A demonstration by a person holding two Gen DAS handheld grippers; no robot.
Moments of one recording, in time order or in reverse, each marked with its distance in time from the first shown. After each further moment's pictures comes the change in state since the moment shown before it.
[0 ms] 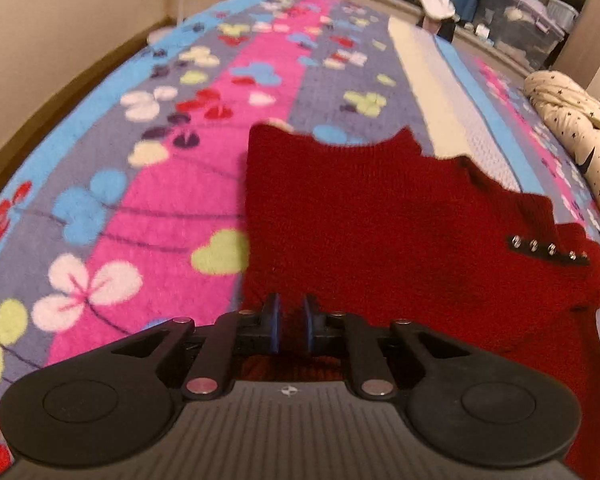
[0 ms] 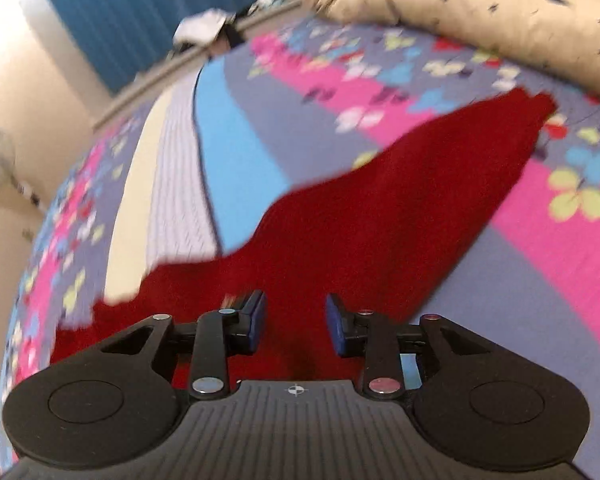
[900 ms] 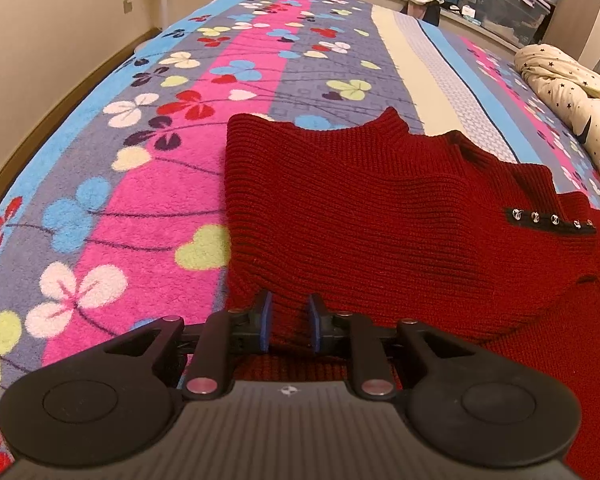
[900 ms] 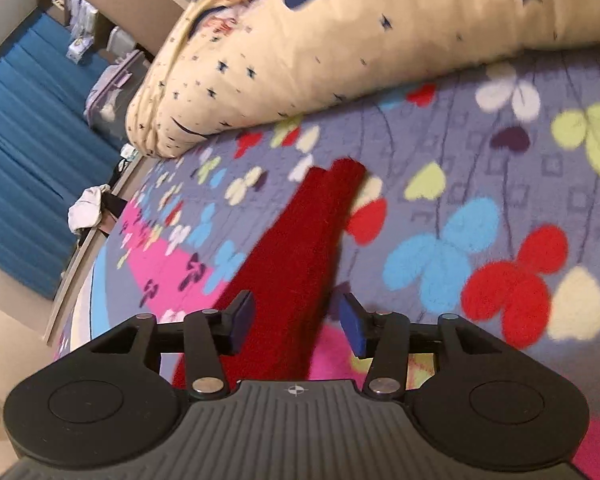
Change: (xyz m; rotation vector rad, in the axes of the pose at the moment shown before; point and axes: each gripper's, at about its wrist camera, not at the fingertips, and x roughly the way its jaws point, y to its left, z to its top) left arm 0.010 -0.016 -0.009 0.083 0.020 0.024; right arm 0.051 -0.226 0.078 0.528 -0.250 -0.080
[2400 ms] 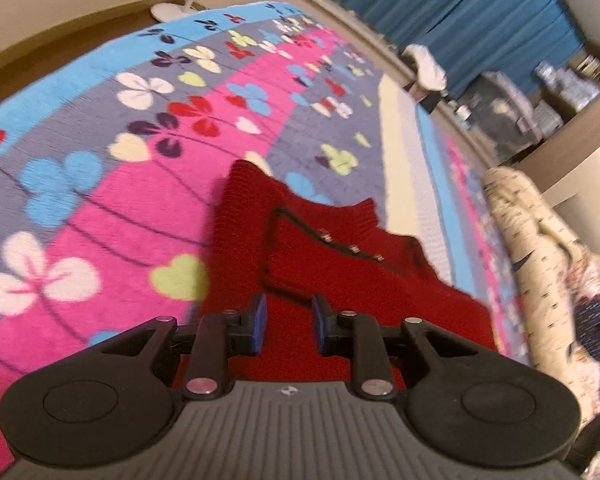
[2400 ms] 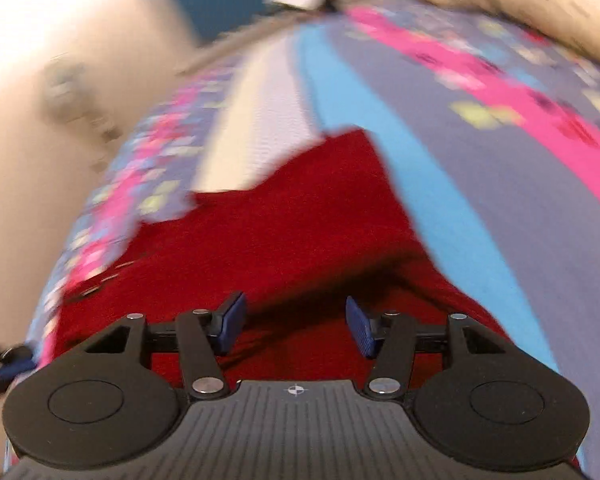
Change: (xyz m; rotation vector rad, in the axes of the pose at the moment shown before) left arm -0.013 0.056 0.021 -0.389 -0.070 -0.293; right arm -0.122 0.141 -0.226 -0.668 0.414 0.233
